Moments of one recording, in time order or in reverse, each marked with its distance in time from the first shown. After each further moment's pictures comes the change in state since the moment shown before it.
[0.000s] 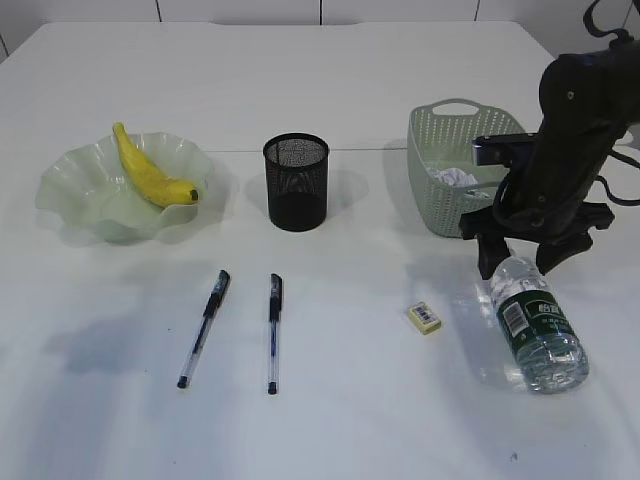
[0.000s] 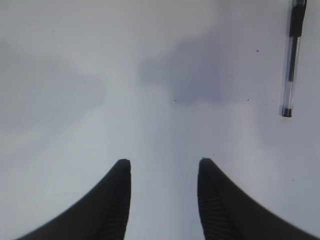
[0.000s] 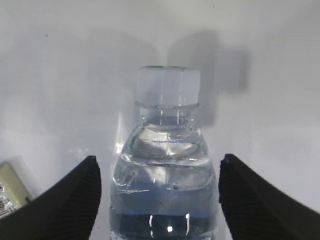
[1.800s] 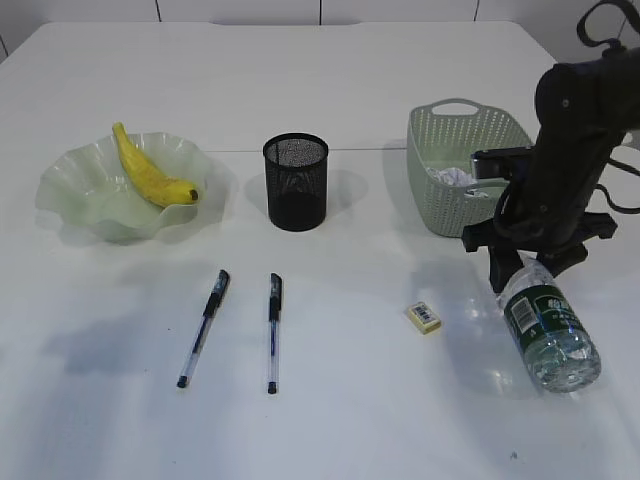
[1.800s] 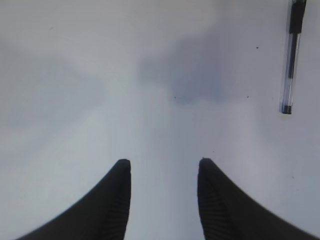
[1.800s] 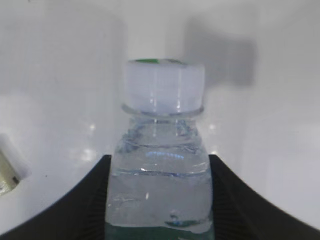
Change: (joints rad) left arm 0.000 0.000 0.000 0.000 0.005 0.000; right arm 0.000 0.022 0.000 0.000 0.052 -0.020
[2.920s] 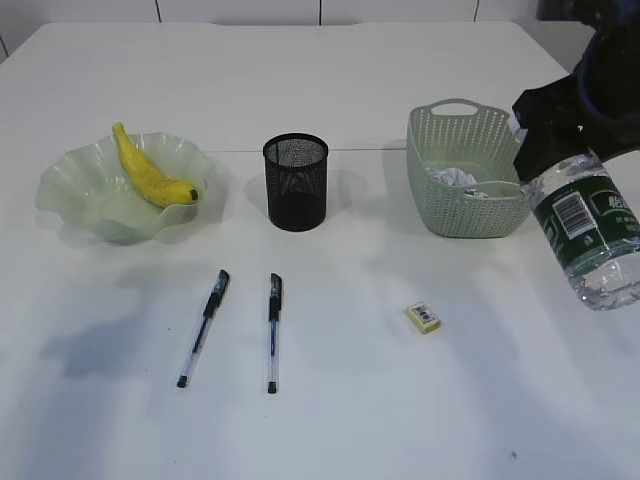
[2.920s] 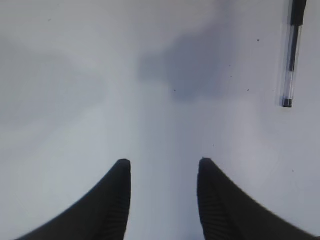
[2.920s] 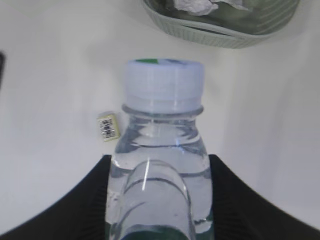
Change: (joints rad) left arm 0.000 0.000 0.000 0.000 0.019 0.000; right arm 0.000 -0.422 0.009 0.144 0.098 -0.196
